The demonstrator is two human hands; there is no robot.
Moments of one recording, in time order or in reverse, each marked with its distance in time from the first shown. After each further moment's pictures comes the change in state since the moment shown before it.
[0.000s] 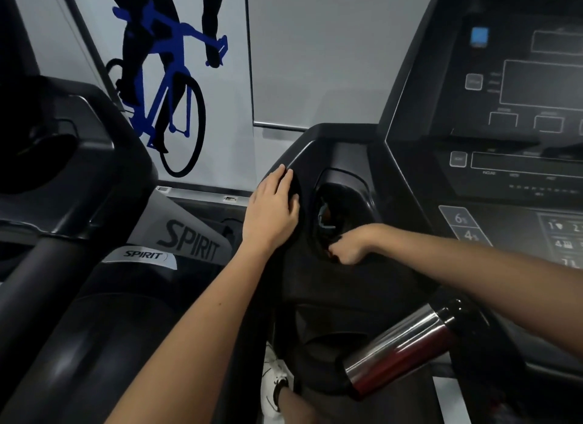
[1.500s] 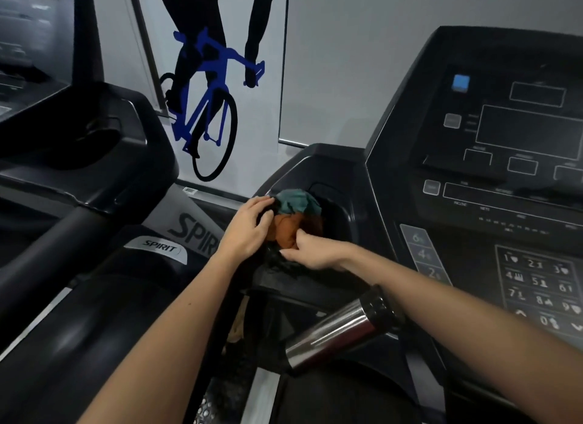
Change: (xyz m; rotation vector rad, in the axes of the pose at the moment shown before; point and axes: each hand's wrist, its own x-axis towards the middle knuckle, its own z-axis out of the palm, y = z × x) left_hand -0.037 0.004 -0.014 -0.285 0.029 -0.188; right_hand -0.008 -0.004 0.015 0.657 0.365 -0.245
